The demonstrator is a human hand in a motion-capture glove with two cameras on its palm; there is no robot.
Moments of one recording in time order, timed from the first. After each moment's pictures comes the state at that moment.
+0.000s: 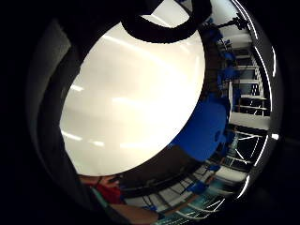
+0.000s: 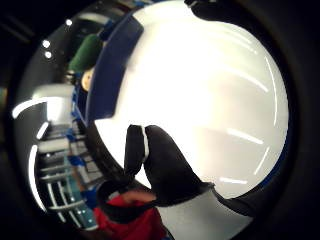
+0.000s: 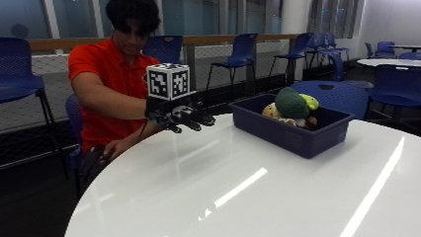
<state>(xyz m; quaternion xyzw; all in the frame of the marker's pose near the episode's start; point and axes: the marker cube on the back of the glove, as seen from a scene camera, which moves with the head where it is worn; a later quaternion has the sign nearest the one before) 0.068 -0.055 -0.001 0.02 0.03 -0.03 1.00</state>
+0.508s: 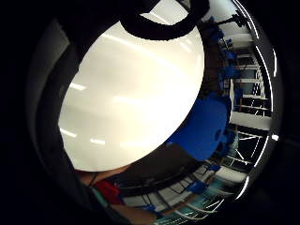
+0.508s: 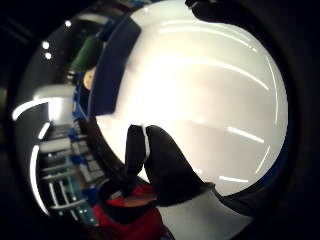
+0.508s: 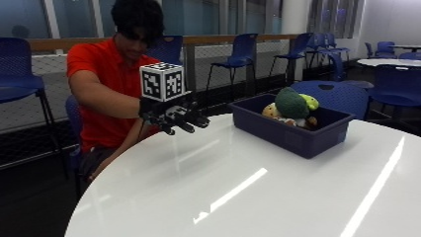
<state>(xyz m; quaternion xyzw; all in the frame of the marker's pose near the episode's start) 0.082 -0.045 -0.003 0.01 0.02 -0.02 1.00</state>
